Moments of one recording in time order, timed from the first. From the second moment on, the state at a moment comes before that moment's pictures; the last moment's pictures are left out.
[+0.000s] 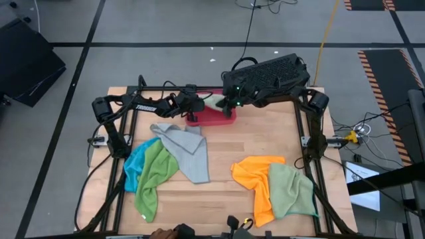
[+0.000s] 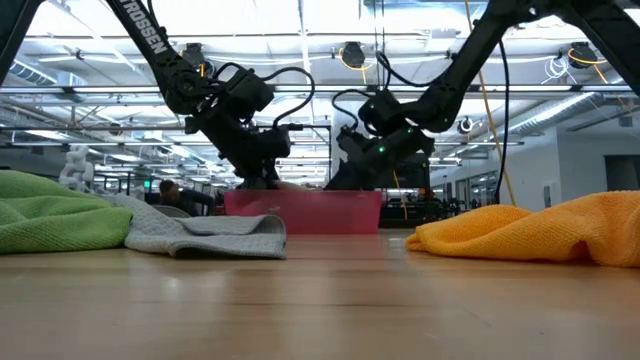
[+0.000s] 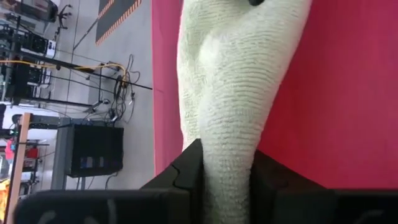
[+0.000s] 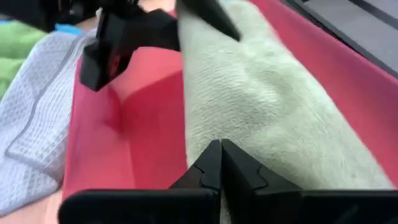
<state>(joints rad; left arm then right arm) 0.52 1.78 0.87 0.26 -0.24 0.88 -0.62 1.98 1.08 0.29 -0.46 0.00</state>
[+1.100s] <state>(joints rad) 0.50 1.71 0.88 0.18 0.06 0.26 -0.55 1.78 1.06 0.06 -0.39 -0.08</state>
